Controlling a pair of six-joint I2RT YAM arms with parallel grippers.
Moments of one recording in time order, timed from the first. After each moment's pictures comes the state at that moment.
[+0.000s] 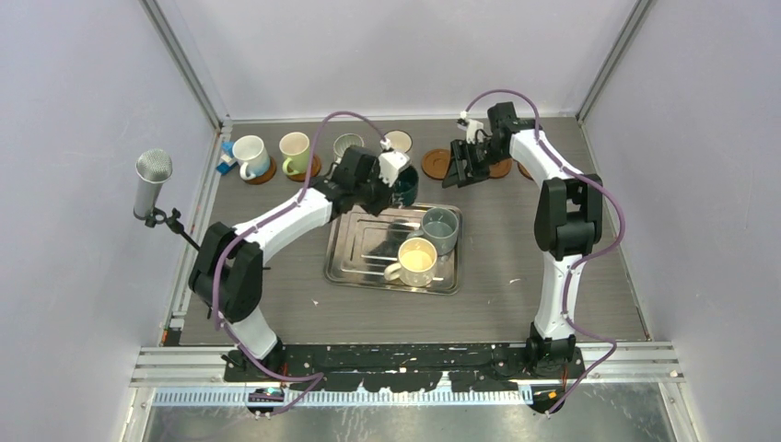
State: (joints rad) left arm -0.59 1.68 1.21 -0.28 0.14 0.18; right arm 0.14 2.11 1.78 -0.83 -0.67 -0.10
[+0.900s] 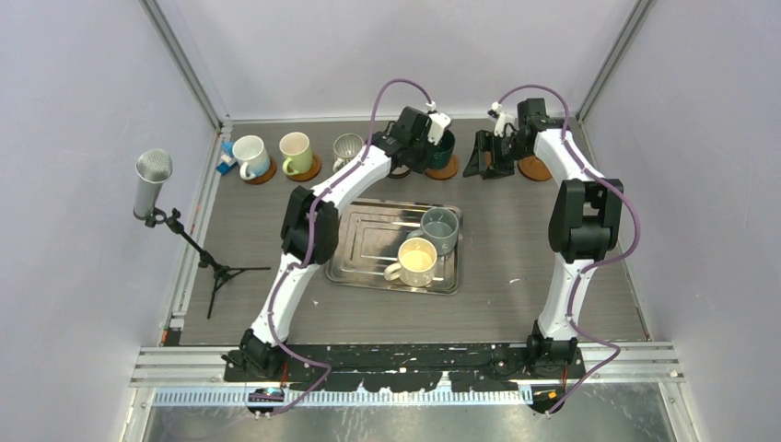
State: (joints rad) left arm -0.63 2.41 2.26 -0.55 0.07 0.13; right arm 0.01 2.06 1.75 -0.78 -0.61 -0.03
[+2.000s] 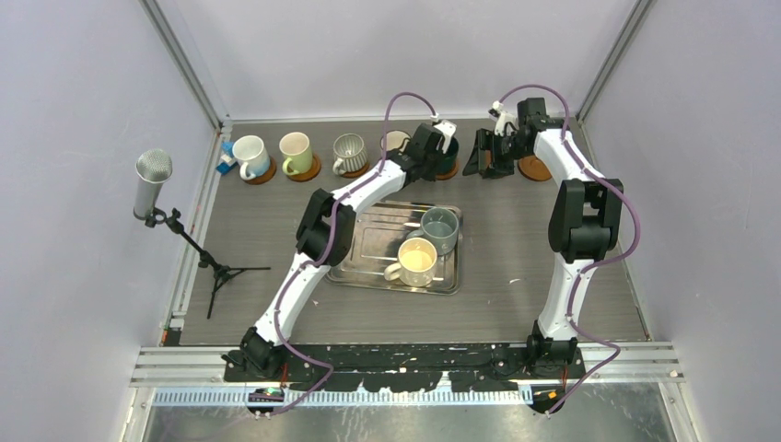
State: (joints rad) left arm -0.68 2.55 2.27 -0.37 -0.09 -0.03; right arm 0.01 2.06 1.75 -0.76 -0.60 0.01
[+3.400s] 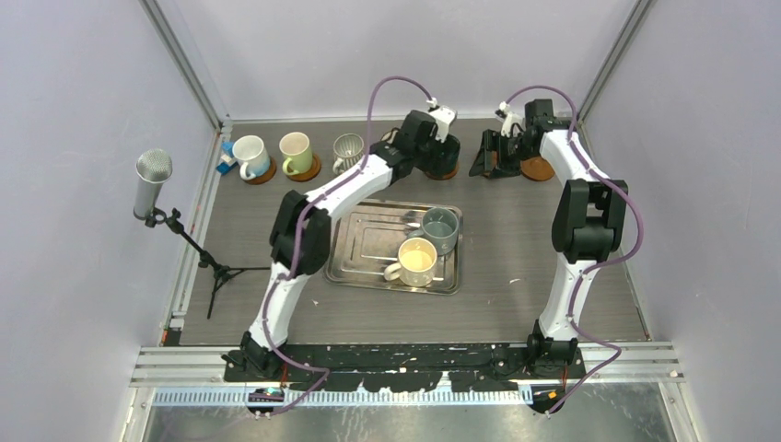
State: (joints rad) left arm -0.70 2.32 2.09 -0.33 -0.05 -0.03; right arm -0.02 2.06 1.74 -0.76 -0.60 -0.02
